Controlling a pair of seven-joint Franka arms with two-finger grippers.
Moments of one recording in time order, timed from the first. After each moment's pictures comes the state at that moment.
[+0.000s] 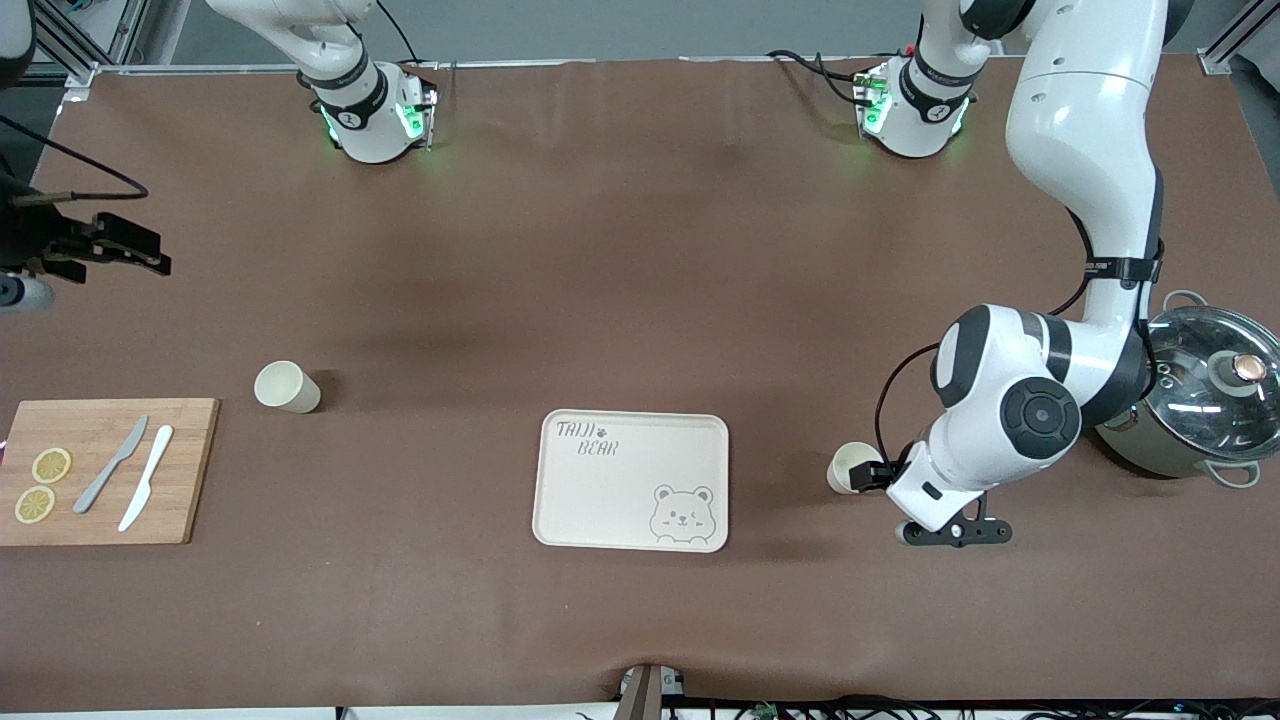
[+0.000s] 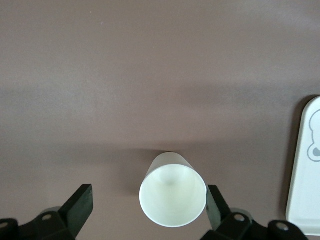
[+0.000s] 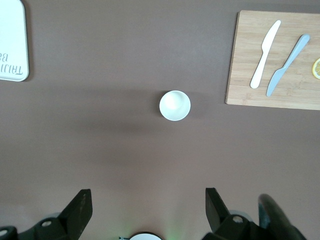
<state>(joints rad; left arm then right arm) -0.22 0.71 -0.03 -1.33 0.00 2.07 -0.26 -0.07 0.08 0.01 -1.54 0.01 1.46 -0.13</state>
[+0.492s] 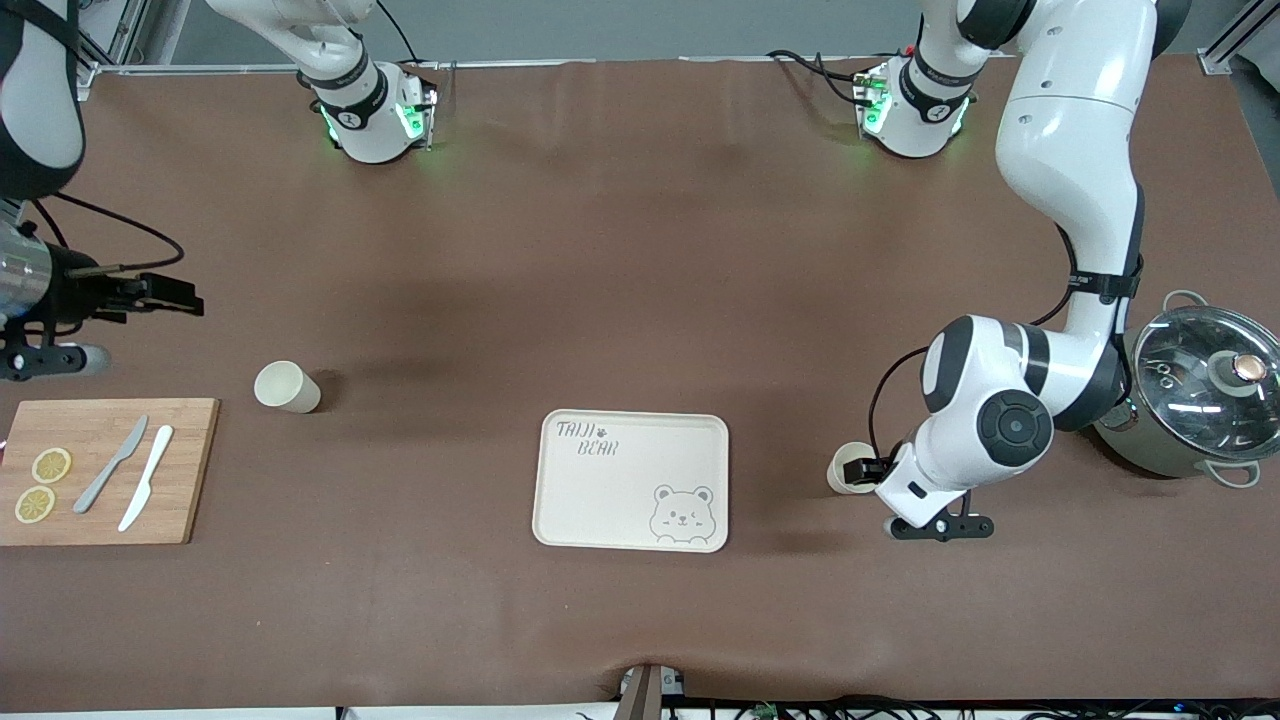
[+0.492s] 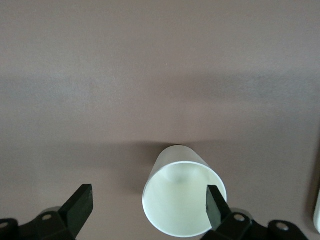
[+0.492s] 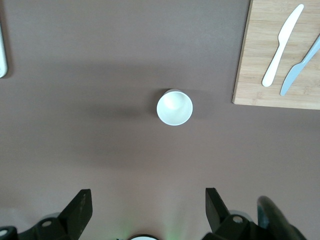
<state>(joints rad) -0.22 0.74 -0.03 -1.38 0.01 2.09 -0.27 -0.07 0.20 0.01 -1.54 0.00 1.50 -0.13</state>
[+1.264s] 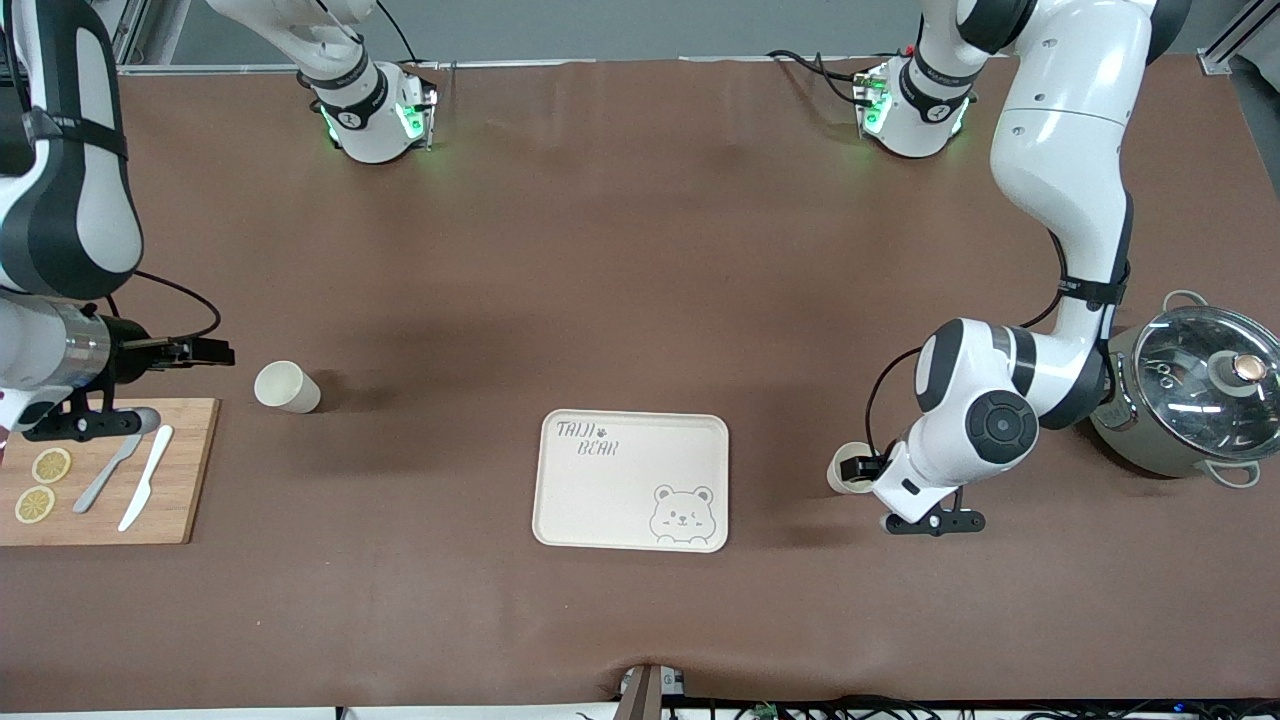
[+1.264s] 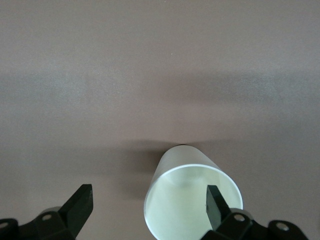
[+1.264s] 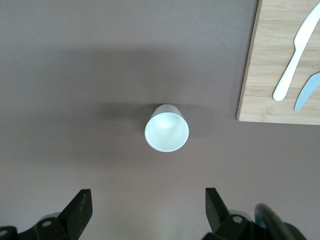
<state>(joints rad) -0.22 0.74 -0.03 -1.44 0.01 2.16 -0.27 -0.09 0.33 0.00 -1.58 0.00 1.65 -0.13</state>
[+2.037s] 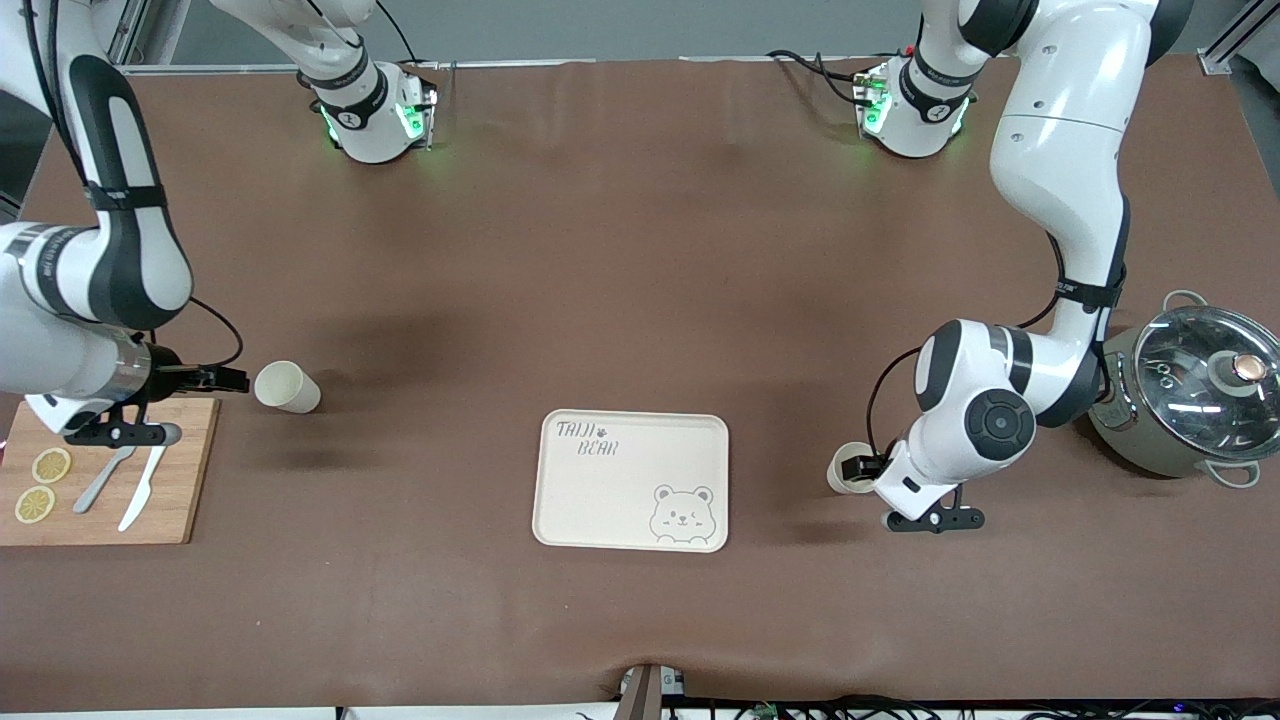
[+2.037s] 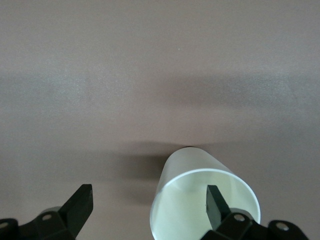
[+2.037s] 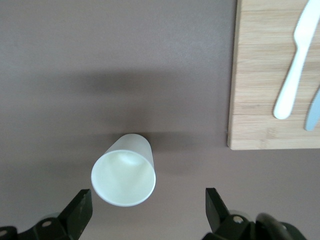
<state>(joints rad) -0.22 0.74 -0.03 -1.48 0.01 2.22 -0.28 -0.16 0.35 0.00 -1.88 -0.03 2.07 -0.13</state>
